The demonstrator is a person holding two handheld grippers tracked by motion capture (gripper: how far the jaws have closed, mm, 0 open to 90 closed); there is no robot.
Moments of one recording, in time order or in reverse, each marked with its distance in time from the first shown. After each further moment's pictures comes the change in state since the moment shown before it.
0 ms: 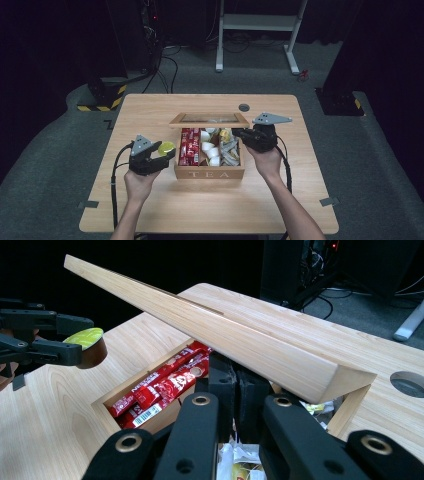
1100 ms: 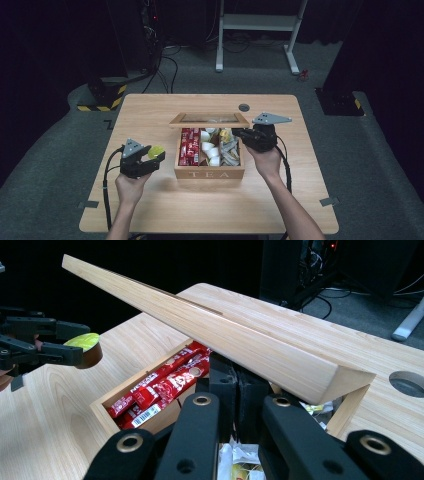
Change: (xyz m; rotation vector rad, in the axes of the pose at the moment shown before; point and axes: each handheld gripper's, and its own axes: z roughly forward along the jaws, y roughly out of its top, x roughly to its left) left arm 0.023 -0.020 -0.007 0.044 0.064 -0.046; right arm 0.000 0.000 0.001 0.001 -0.004 0.003
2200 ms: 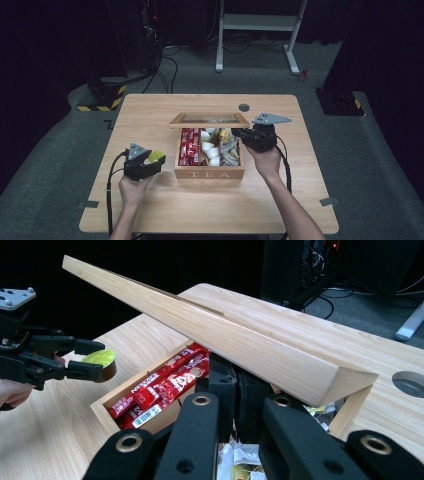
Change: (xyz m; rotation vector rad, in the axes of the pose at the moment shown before) left arm 0.006 -0.022 0.022 0.060 0.052 -0.017; right arm -0.001 -0.001 0.001 -0.003 0.007 0.003
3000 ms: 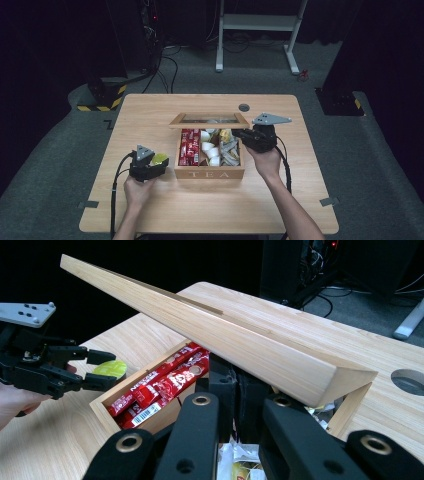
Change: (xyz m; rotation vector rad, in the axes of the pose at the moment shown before) left arm -0.004 -0.011 0.021 0.057 0.026 0.026; right arm 0.001 -0.001 0.000 0.005 -0.005 -0.001
